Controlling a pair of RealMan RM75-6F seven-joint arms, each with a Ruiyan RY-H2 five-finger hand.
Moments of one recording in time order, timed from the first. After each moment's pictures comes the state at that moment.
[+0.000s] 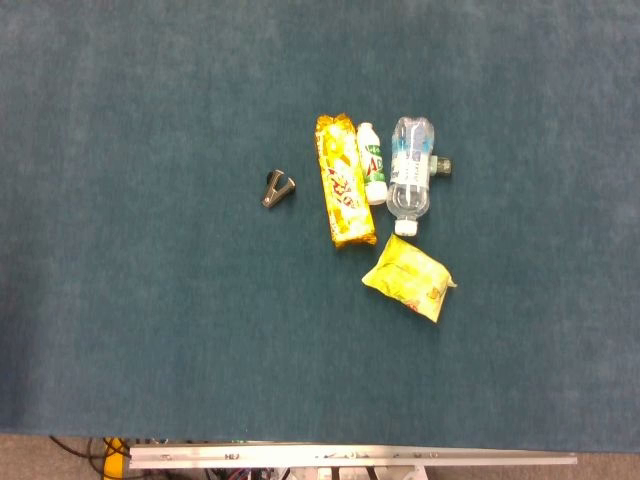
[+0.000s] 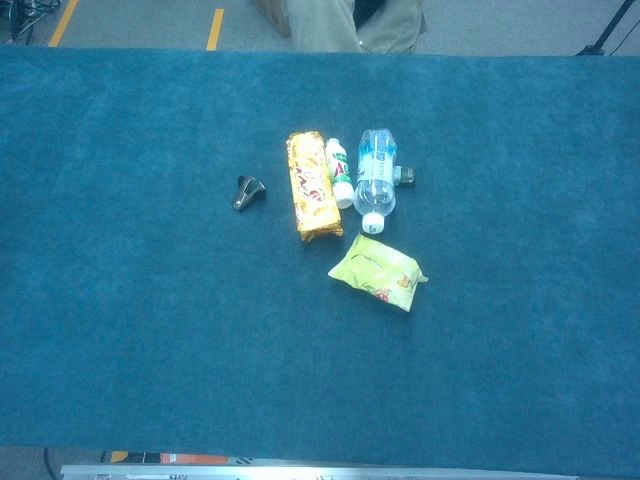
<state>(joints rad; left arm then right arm) -0.09 -1.08 -0.05 -1.72 1.41 1.45 0.22 0.09 -1.08 0.05 -1.67 -1.49 1.45 -0.09</state>
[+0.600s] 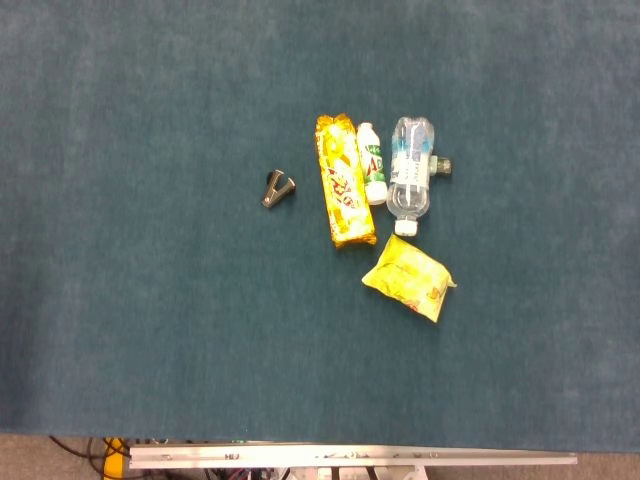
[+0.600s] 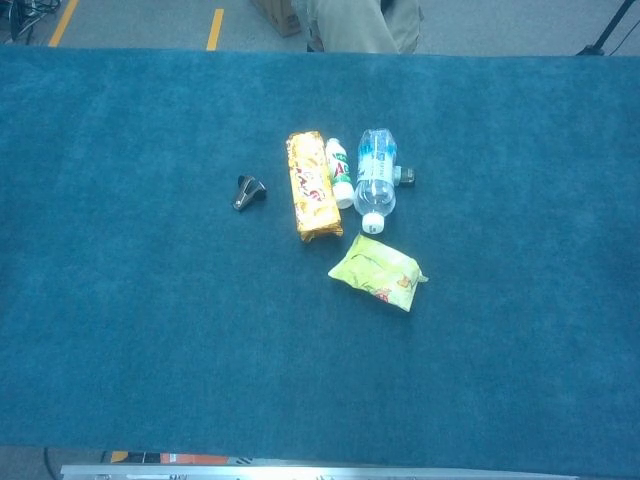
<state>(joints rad) -0.08 -1.07 -0.04 -1.75 1.44 1.47 0.22 0.15 -1.02 0.03 -1.74 -1.62 1.39 -0.04</state>
